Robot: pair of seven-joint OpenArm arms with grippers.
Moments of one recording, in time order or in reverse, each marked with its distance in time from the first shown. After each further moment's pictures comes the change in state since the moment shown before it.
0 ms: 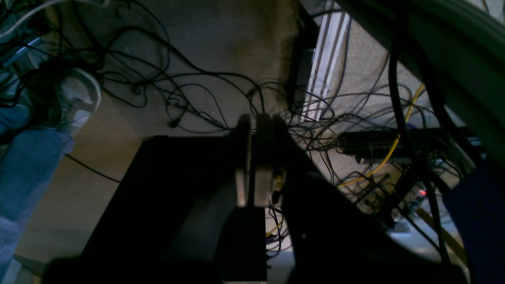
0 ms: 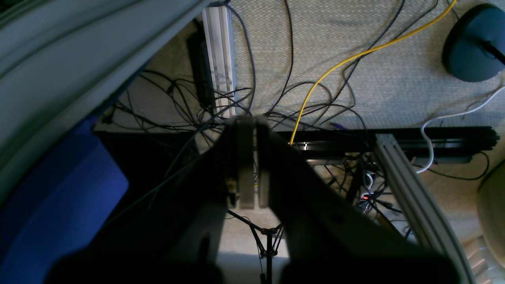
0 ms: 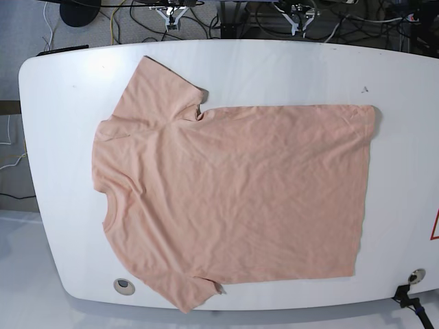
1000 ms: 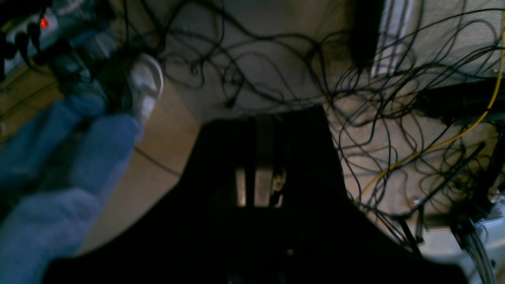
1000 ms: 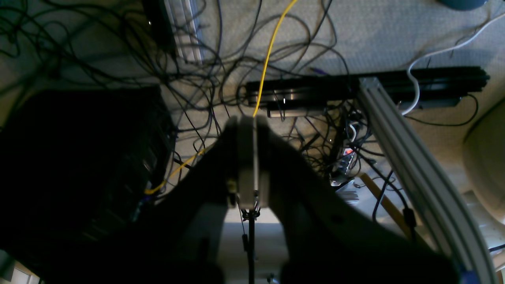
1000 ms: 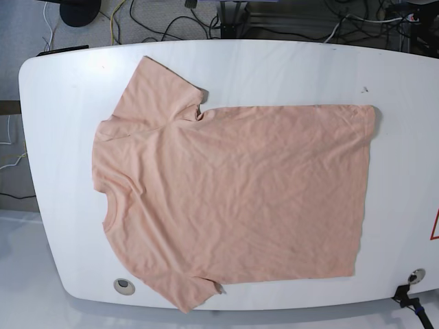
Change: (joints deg) left arm 33.9 -11.2 2.4 40.6 1.5 -2.6 3.1; right arm -17.9 5.1 0.0 10.0 0.2 1.0 1.1
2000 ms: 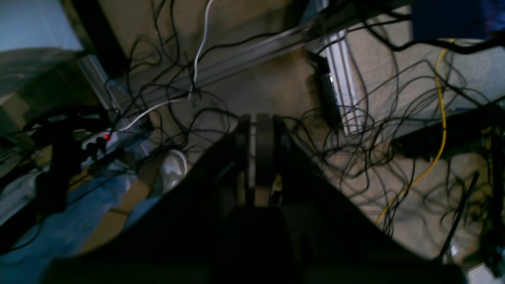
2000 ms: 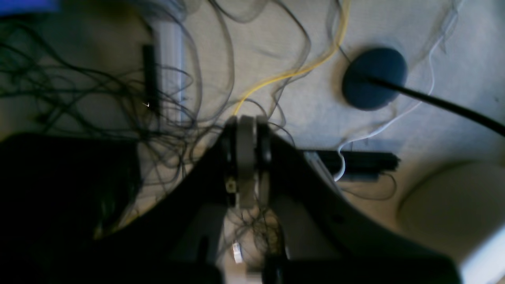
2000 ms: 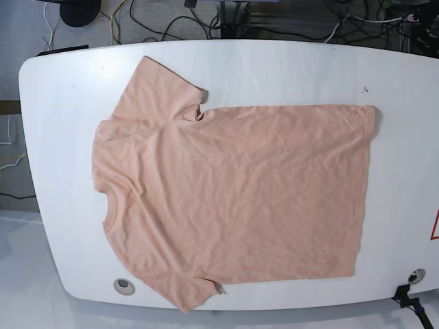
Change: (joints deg) left arm 30.4 -5.6 -0.5 51.6 1.0 0.6 0.5; right arm -40.7 8.2 2.5 68.2 2.8 0.1 -6.3
